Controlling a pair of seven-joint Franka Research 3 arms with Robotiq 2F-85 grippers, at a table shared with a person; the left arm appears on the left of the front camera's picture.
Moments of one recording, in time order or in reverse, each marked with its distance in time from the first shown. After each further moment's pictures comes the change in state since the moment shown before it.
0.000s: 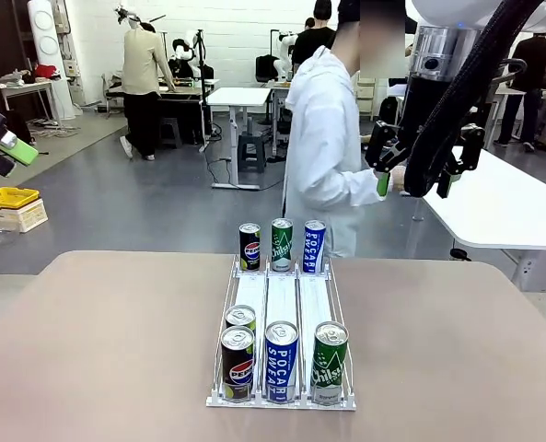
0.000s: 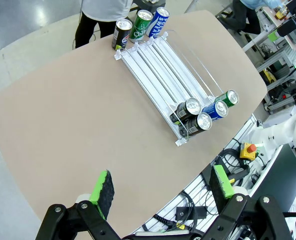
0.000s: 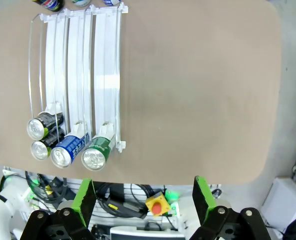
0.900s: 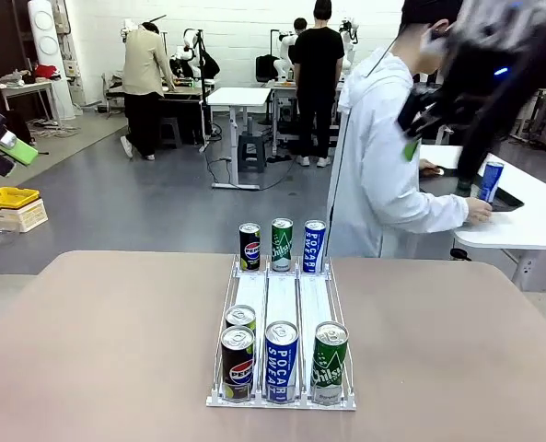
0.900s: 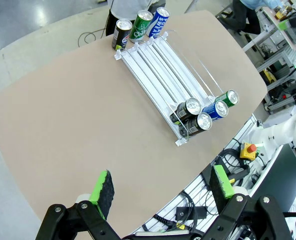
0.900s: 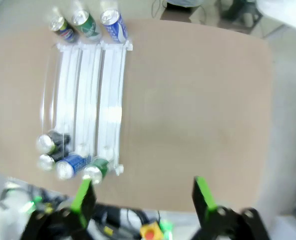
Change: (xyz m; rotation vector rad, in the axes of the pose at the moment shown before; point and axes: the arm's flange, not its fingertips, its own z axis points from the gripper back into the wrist) left arm 0.000 0.000 0.000 0.000 0.000 0.000; right arm -0.022 -0.057 0.051 0.094 -0.259 0.039
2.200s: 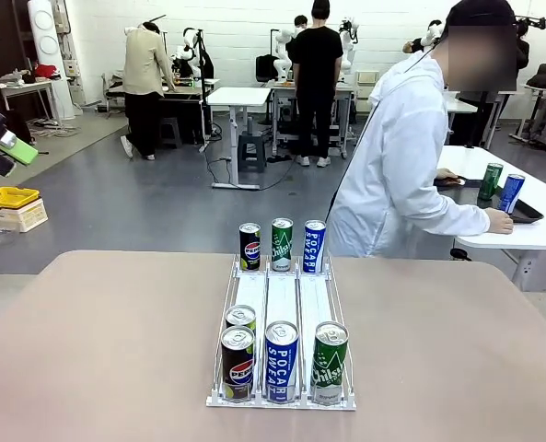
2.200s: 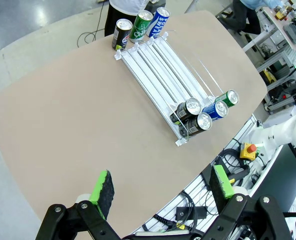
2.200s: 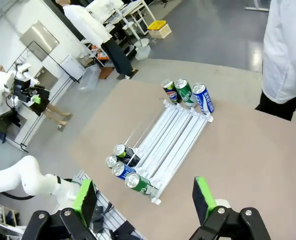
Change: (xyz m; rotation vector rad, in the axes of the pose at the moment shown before) left arm 0.000 0.000 0.000 0.000 0.000 0.000; right arm -0.089 -0.207 0.031 0.693 -0.424 0.255
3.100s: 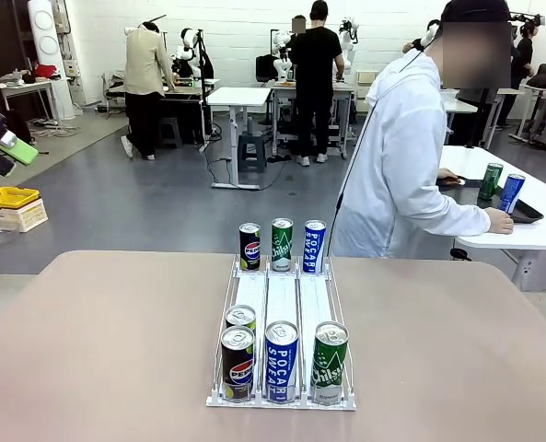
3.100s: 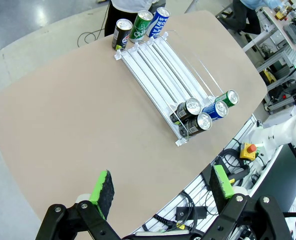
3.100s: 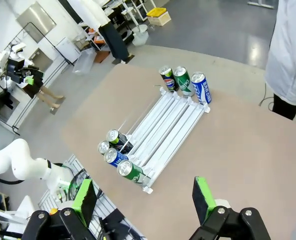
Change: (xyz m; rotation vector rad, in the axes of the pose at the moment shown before) left arm 0.000 0.000 0.000 0.000 0.000 0.000; right arm -0.003 0.003 -0.010 -0.022 0.070 0.055
